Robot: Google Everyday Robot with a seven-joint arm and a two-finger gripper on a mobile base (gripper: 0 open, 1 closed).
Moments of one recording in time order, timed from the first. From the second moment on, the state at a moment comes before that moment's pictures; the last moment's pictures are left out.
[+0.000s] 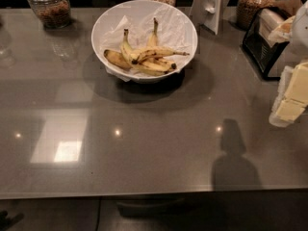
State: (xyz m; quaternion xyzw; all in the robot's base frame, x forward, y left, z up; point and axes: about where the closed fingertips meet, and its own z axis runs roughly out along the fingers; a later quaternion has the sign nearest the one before) arm 0.438 -0.216 0.977 -0.60 0.78 -0.04 0.16
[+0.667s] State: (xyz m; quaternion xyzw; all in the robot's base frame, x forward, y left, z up) arm 0.453 -0.205 0.979 -0.62 0.76 -0.03 0.19
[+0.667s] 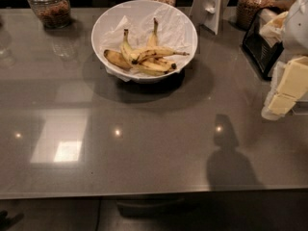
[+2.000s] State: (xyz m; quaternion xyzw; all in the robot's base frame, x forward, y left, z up) arm 0.580 -0.069 0.988 -0.77 0.57 0.08 0.27
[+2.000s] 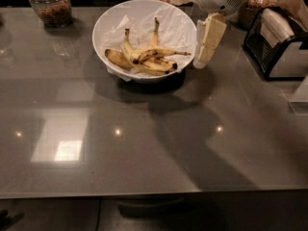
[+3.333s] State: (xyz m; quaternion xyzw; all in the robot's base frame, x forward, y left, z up) arm 0.639 -0.001 0.966 -0.82 0.51 0.08 0.25
